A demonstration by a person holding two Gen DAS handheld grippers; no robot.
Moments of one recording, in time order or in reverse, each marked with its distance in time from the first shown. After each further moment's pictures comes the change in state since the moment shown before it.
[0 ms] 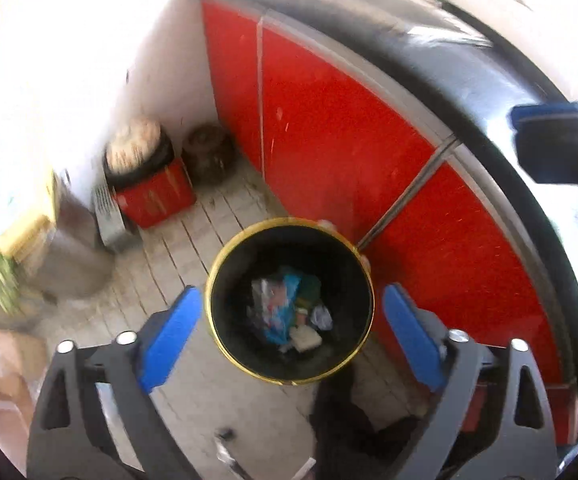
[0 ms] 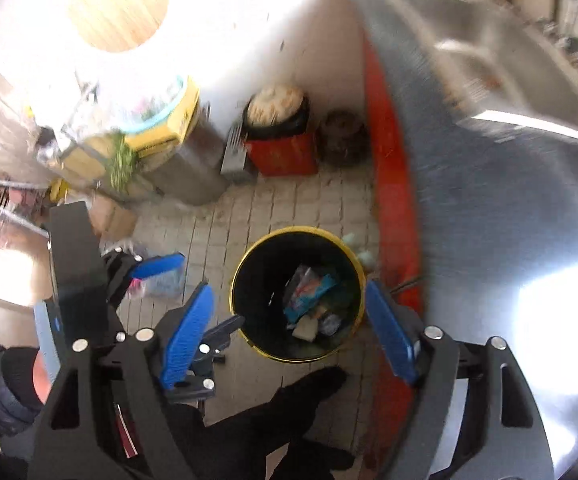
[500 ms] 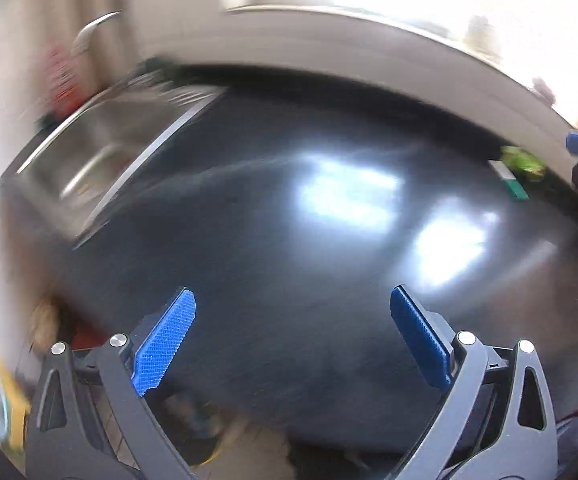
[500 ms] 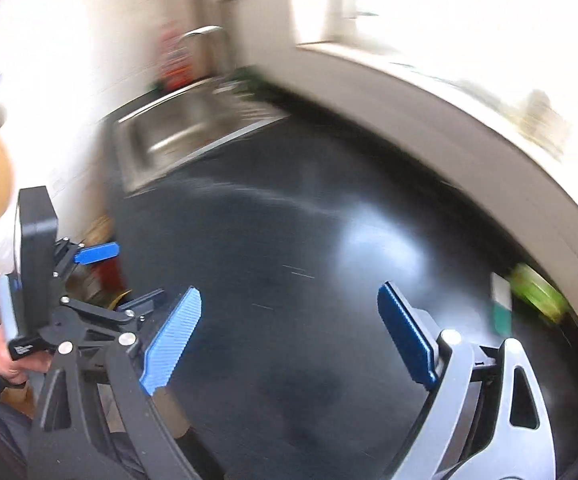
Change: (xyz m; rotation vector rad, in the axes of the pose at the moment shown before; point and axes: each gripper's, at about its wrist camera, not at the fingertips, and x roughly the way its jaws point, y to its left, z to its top) left arm -0.099 -0.306 0.066 0.559 -0.145 -0.346; right arm -0.299 -0.155 -0.234 0.574 -0.312 -0.578
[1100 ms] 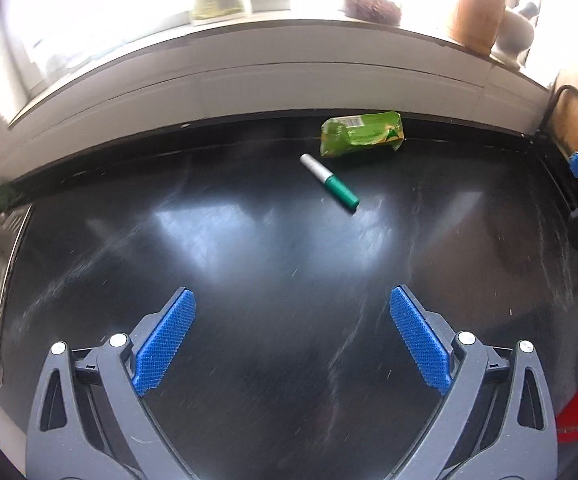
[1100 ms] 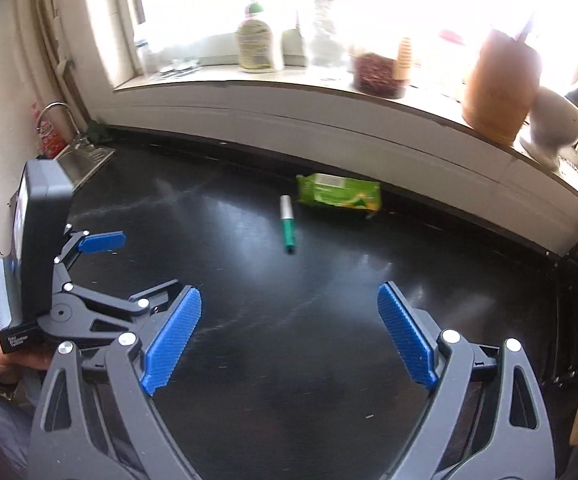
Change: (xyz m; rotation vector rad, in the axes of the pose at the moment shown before) left arm 0.050 -0.261 0.067 0.330 0.046 -0.157; right arm -0.067 -0.209 -0.107 0.271 -0.029 -0.193
